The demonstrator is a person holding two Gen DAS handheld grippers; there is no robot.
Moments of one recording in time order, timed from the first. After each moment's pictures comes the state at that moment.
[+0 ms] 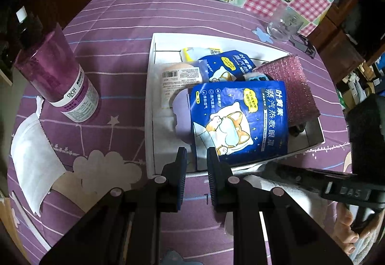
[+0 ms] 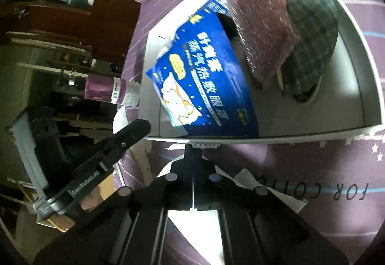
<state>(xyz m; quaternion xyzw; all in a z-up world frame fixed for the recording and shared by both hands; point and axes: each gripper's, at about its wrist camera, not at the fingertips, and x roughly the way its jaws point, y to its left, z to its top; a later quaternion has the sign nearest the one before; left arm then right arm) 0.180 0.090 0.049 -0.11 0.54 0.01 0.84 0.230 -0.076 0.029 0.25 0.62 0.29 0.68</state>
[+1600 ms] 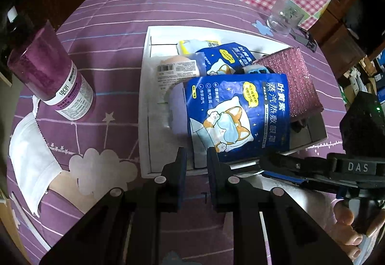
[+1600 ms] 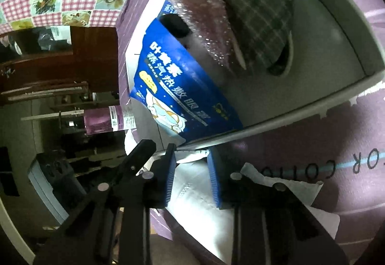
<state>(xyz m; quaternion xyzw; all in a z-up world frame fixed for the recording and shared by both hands) 0.184 0.085 0.041 -0.11 0.55 0.00 0.83 0.227 -0.094 -0.001 0.37 0.66 0.22 0.62</state>
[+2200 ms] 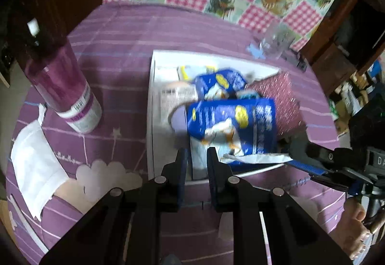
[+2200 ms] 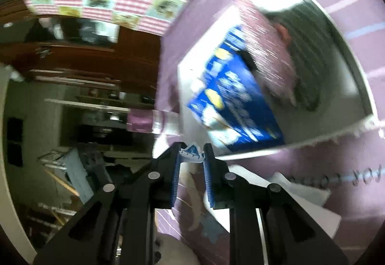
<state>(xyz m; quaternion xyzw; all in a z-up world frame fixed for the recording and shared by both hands) 0.171 0.096 0.069 -0.13 0.49 0.00 0.86 0.230 -0.098 0.053 0.40 0.54 0.33 0.67</state>
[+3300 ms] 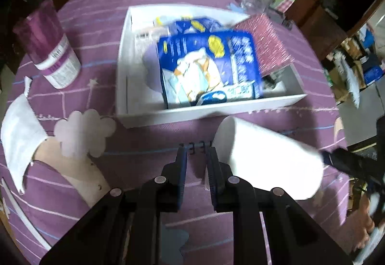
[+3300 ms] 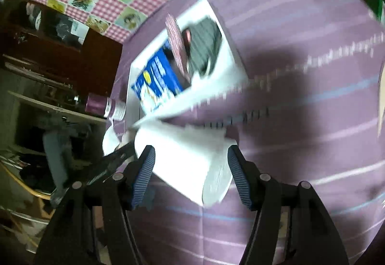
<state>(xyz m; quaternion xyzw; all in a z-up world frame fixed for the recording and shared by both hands) 0.134 0.058 0.029 -0.10 0.56 -0.04 0.82 0.135 -0.173 0.057 0.30 0.59 0.18 0.73</state>
